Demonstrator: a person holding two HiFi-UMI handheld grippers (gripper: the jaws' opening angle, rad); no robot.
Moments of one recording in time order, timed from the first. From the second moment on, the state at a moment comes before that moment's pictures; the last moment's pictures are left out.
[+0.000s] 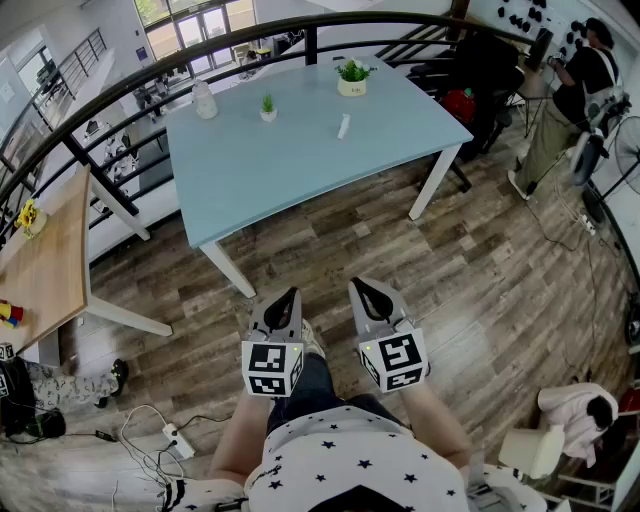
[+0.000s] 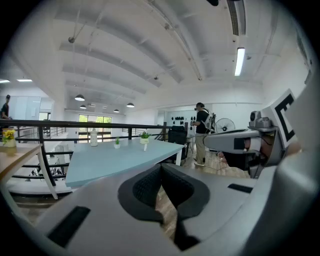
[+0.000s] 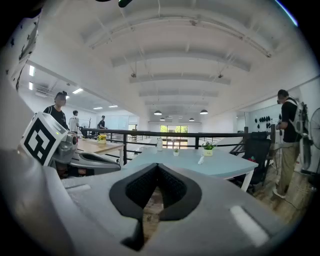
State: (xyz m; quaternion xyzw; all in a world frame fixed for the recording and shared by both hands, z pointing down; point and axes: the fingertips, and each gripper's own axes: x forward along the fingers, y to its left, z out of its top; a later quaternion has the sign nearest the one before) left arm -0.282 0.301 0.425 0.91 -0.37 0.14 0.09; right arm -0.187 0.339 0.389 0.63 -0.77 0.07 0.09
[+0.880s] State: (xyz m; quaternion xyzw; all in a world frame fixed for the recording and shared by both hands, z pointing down) left arm -0.316 0.422 0.391 0.93 -0.34 0.13 0.06; right arm -0.229 0.467 0.362 0.63 -0.77 0.07 0.06
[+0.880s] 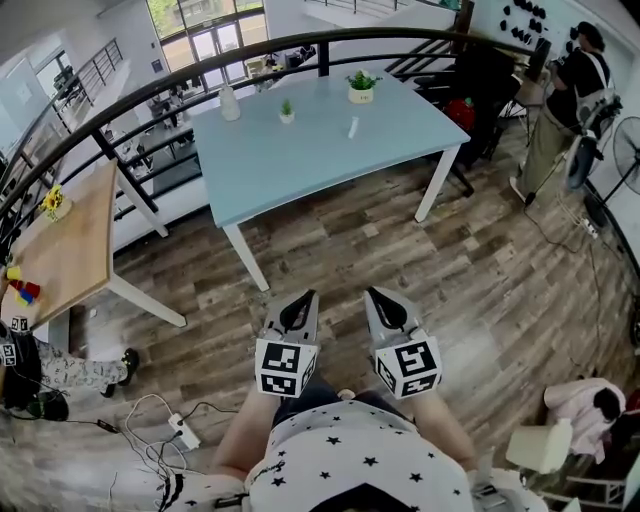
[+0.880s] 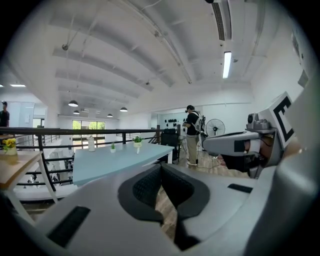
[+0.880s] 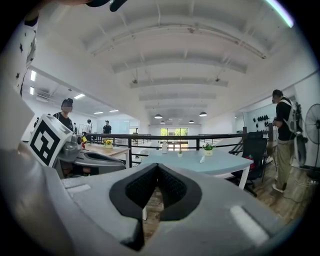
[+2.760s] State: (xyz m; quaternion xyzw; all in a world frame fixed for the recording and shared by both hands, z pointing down) left arm -0.215 0.225 0.419 0.93 -0.34 0.15 0.09; right arm -0.127 0.266 0.402 0.61 -0.78 0.14 0.07
